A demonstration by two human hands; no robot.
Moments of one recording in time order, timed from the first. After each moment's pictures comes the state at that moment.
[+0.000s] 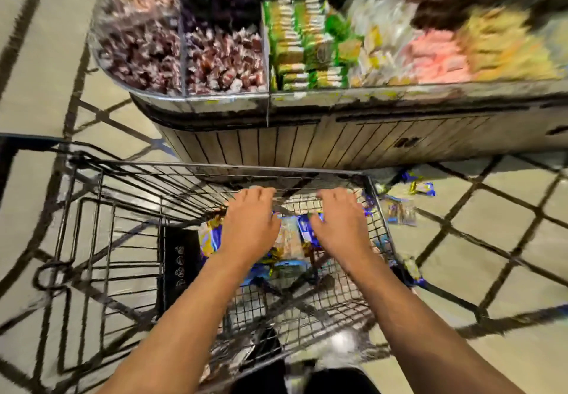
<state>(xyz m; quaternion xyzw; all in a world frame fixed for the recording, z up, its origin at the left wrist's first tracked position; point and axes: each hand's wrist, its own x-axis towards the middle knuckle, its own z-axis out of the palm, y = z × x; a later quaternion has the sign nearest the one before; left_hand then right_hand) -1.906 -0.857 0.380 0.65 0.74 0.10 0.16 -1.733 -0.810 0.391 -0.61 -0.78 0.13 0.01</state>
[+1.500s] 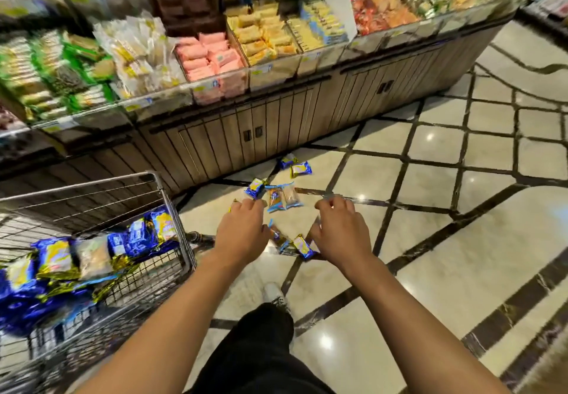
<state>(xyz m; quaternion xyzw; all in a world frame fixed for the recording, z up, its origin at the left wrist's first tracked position) -1.354 -0.855 0.397 0.76 0.63 0.02 0.17 -1.159 -0.883 0.428 -0.71 -0.70 0.09 0.00</state>
